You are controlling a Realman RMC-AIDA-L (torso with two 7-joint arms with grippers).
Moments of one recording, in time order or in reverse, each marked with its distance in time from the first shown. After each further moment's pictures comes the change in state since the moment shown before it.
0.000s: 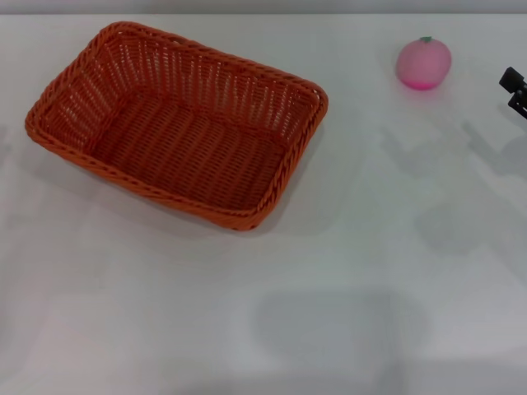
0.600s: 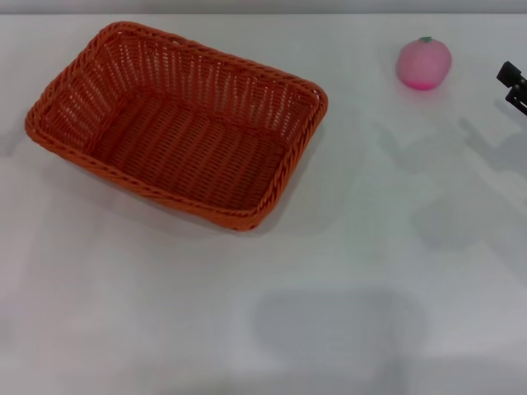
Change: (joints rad) left arm -0.048 0.053 -0.031 -0.706 0.904 0.145 -1.146; right arm 0.012 0.000 0.000 -0.006 0.000 -0.005 -0.020
